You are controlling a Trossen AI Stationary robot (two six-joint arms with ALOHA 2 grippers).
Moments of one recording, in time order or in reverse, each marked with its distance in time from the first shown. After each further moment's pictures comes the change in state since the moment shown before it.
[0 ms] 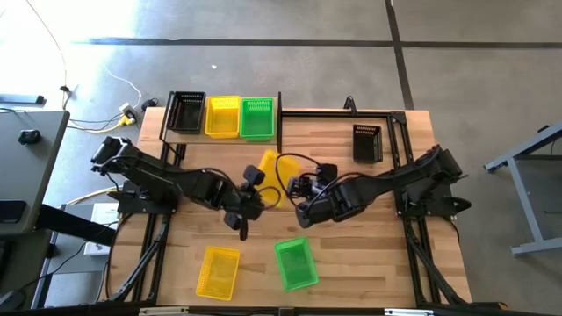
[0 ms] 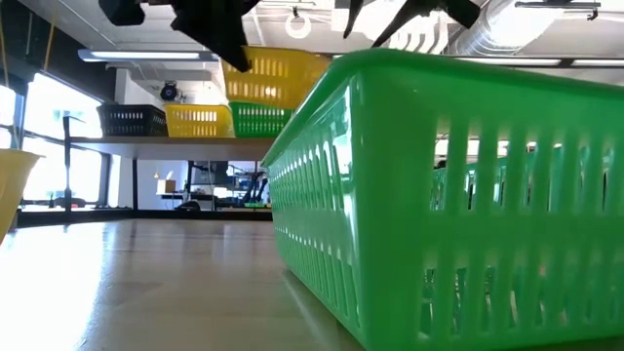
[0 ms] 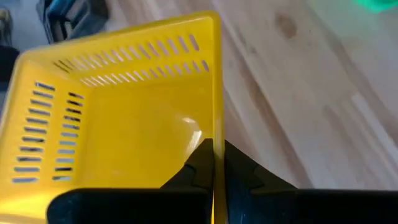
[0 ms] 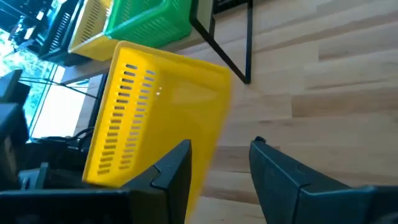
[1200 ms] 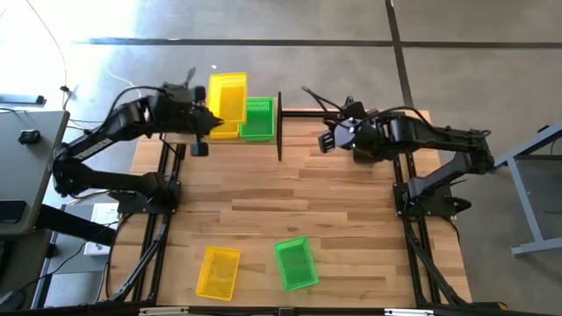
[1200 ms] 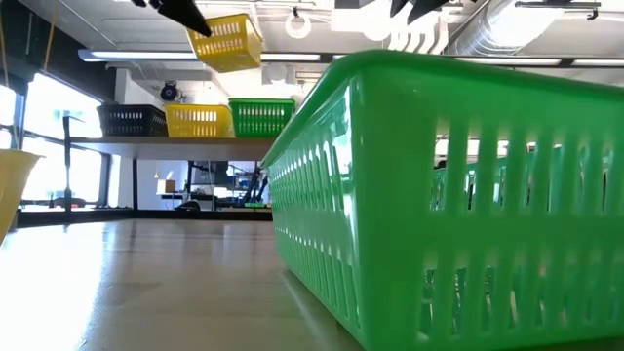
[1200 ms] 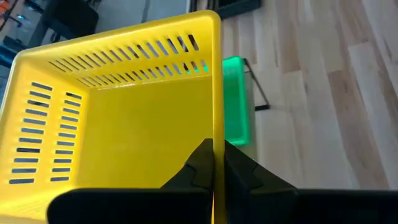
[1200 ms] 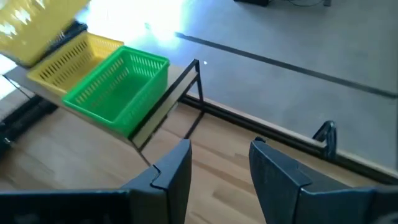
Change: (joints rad) left arm 0.774 -0.506 0.001 -0.084 0.415 0.241; right arm -0.338 -0.349 0.000 -0.049 -0.042 -1.028
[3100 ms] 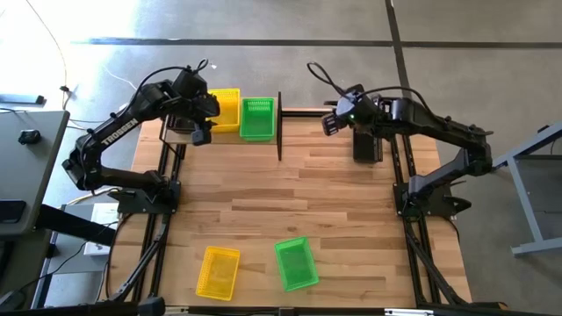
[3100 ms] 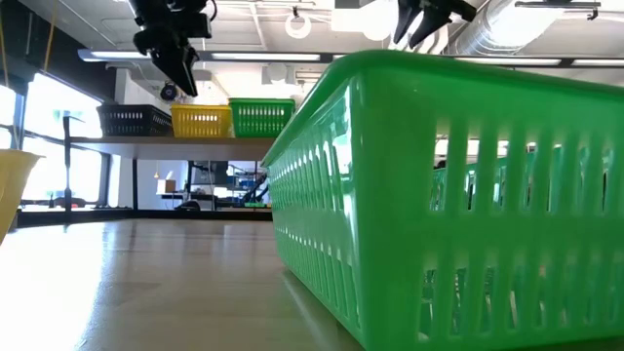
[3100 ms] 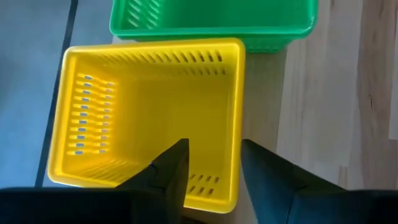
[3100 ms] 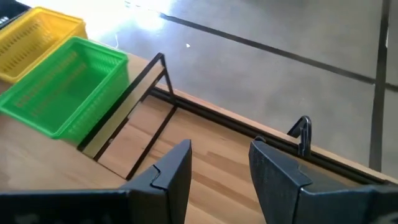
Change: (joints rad) left arm 0.328 0.194 0.000 -0.169 0.126 0.047; right arm -0.228 -0.001 -0.001 0.005 -0.153 -0.148
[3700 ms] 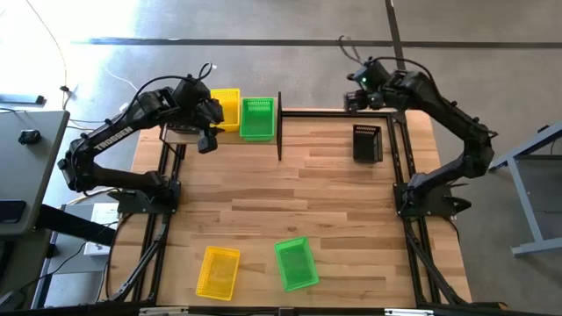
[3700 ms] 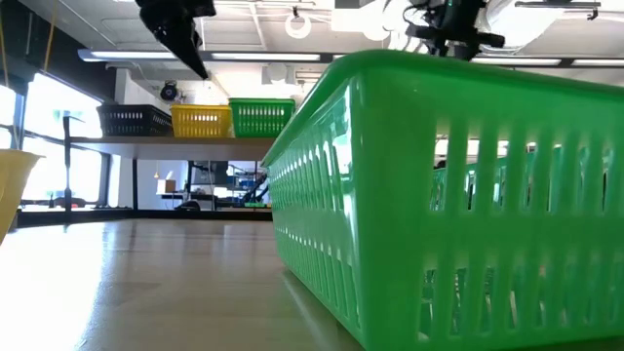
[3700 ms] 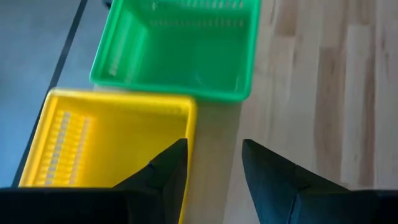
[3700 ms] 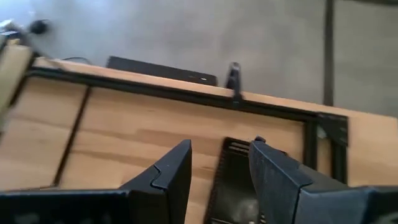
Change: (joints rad) left arm -0.161 -0.055 0.000 0.053 0.000 -0.216; right arm -0.398 0.005 0.000 -0.188 -0.229 0.000
